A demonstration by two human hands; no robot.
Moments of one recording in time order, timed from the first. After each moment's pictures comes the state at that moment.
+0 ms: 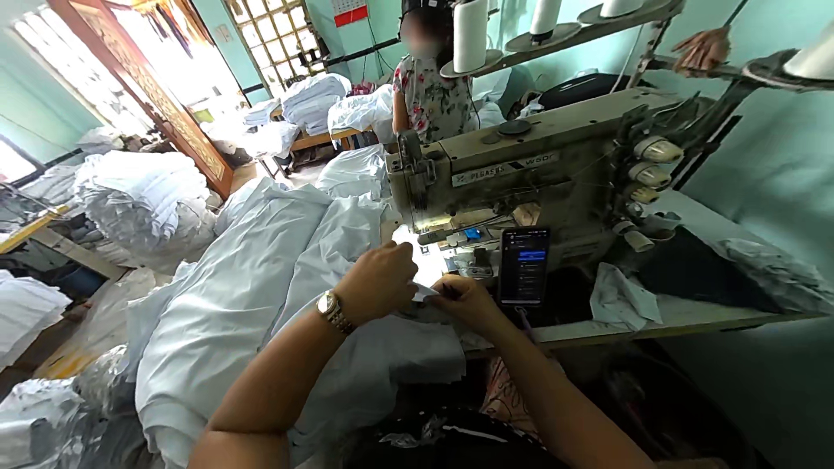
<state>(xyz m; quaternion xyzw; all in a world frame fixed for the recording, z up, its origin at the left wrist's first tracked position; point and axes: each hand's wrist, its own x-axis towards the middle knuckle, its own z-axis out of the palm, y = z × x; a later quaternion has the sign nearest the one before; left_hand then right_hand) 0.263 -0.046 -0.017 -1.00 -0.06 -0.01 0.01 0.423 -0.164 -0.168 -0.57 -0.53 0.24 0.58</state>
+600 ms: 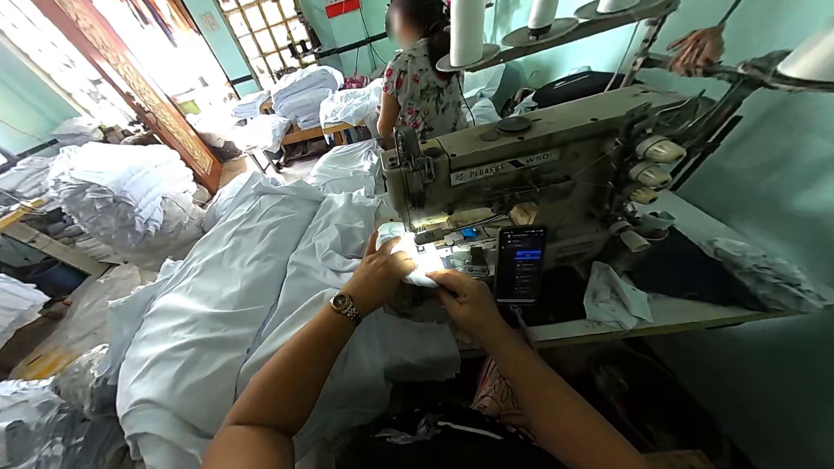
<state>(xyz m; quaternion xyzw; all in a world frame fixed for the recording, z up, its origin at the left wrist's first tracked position) 0.277 0.001 -0.102 -0.99 -0.04 -0.11 0.05 0.419 -0.166 -0.181 -0.62 -0.57 -0.01 0.54</state>
